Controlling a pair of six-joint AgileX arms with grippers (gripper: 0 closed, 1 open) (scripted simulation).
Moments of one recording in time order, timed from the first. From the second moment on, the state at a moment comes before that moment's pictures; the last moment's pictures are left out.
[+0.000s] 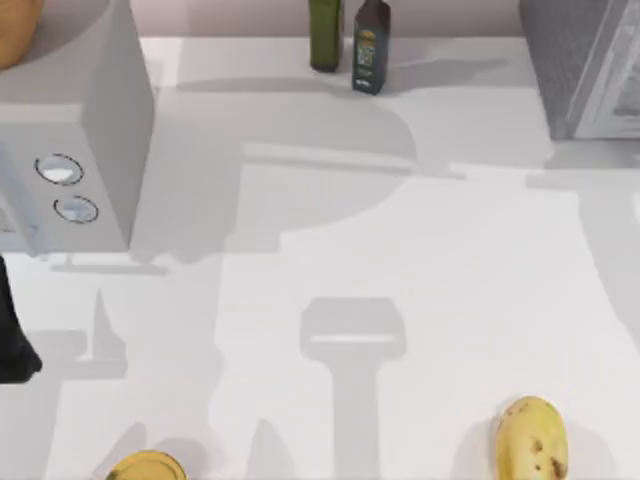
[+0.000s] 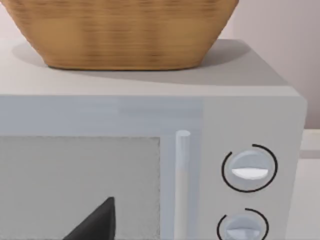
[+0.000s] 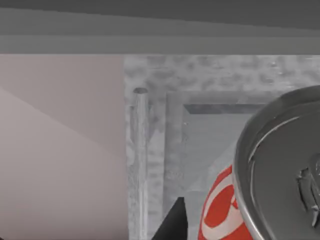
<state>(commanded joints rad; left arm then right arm) 0.00 0.00 0.00 0.00 0.00 0.00 0.11 1.00 1.27 -0.33 0.17 0.01</state>
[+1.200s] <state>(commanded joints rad) 0.00 0.00 0.00 0.00 0.00 0.00 0.14 1.44 1.90 -0.45 0.21 -0.01</state>
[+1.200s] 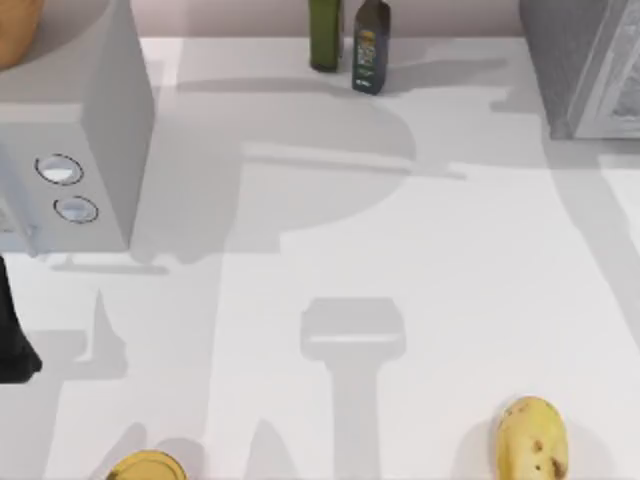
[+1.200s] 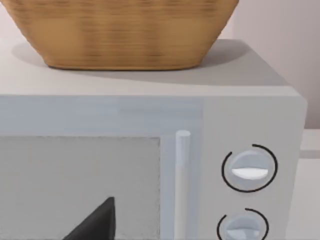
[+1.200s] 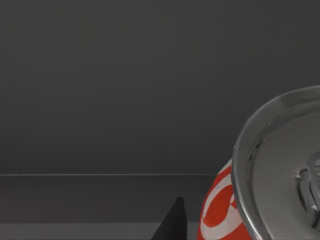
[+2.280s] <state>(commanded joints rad) 0.00 0.00 0.00 0.00 0.00 0.00 0.10 2.09 2.77 -0.68 0.12 0.02</state>
